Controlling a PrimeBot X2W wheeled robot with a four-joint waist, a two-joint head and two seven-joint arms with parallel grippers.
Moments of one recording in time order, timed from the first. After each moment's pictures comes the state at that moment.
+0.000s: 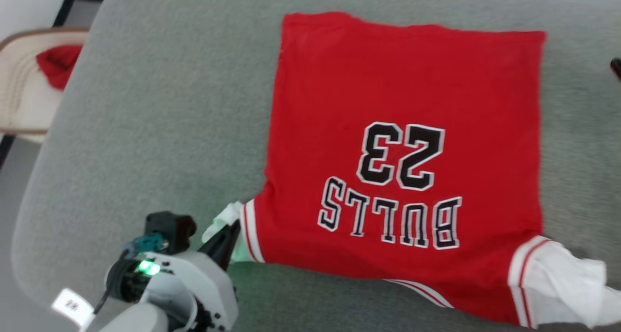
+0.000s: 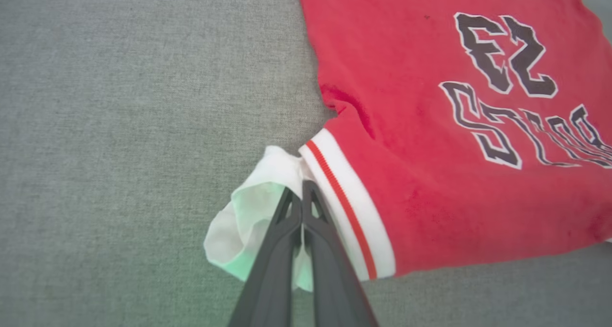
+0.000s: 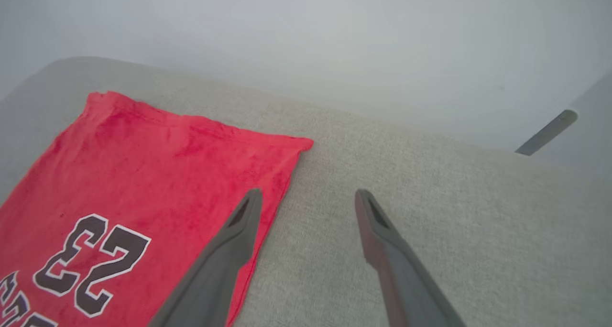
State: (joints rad) left arm -0.32 0.65 -0.71 -0.07 -0.90 0.31 0.07; right arm -0.59 -0.53 -0.06 -0.02 0.58 0.13 0.77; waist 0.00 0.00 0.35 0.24
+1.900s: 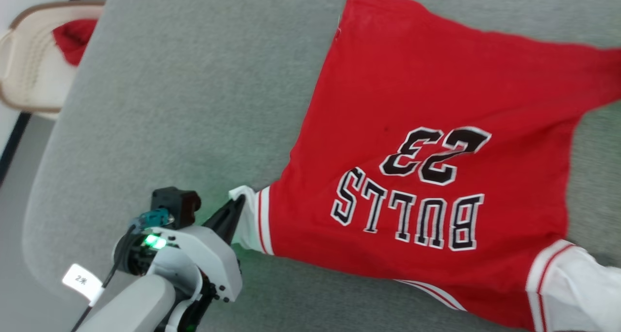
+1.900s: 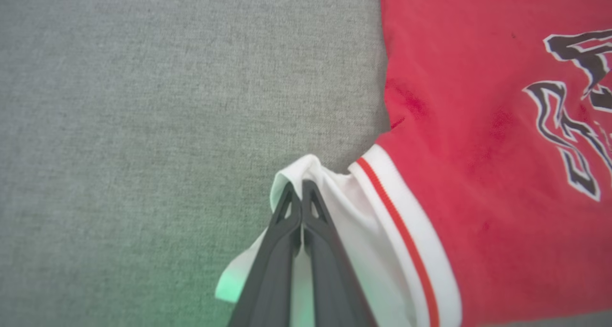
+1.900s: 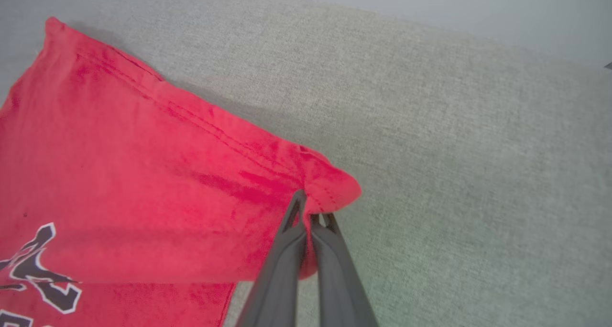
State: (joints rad) left arm -0.44 0.57 -0.74 0.10 -0.89 0.23 0.02; right arm -0.87 -0.59 0.11 0.38 0.67 0.13 0.93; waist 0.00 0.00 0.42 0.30
